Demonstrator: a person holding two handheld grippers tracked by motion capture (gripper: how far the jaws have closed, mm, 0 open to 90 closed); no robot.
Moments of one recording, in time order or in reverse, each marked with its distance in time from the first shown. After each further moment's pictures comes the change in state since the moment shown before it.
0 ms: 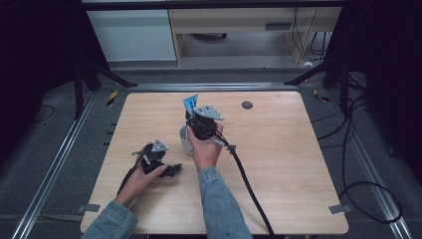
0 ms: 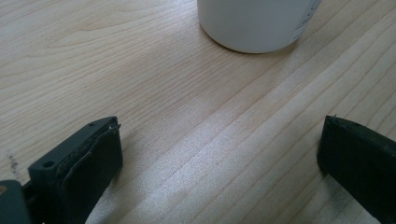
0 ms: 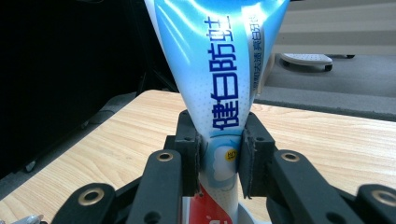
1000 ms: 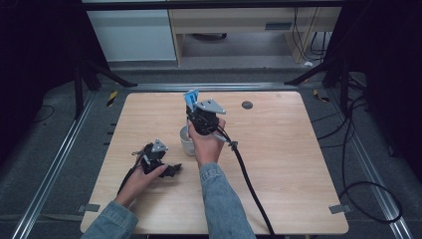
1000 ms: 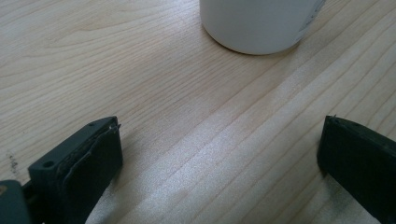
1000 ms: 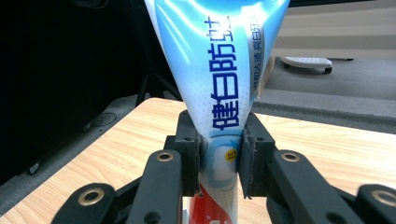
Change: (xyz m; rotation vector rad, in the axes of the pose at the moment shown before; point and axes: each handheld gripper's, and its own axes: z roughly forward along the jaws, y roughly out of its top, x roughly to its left) left arm 0.000 0.000 0.000 -0.001 0.001 0.000; right arm -0.001 0.022 -0.009 0.003 0.003 0.004
